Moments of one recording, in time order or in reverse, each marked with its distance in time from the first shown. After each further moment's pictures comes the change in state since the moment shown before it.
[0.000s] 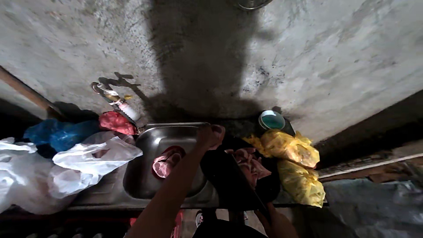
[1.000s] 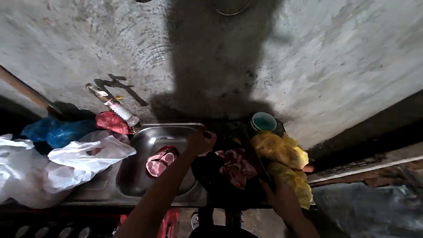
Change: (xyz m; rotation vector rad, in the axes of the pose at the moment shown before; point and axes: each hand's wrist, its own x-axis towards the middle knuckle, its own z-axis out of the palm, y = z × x) left_hand -0.025 0.009 0.004 0.095 -0.045 -0.056; right_hand 0.030 0.005 -0.079 0.105 0.326 -0.120
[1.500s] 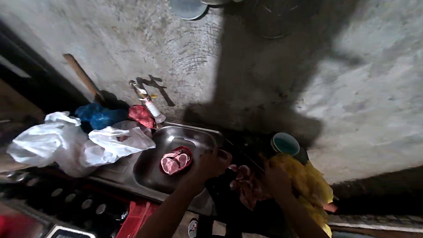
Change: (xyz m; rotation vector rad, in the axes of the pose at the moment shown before) left_hand -0.052 -0.015 0.020 -0.074 0.025 0.025; right_hand 0.111 -0.051 0.010 -0.559 -0.096 -0.198
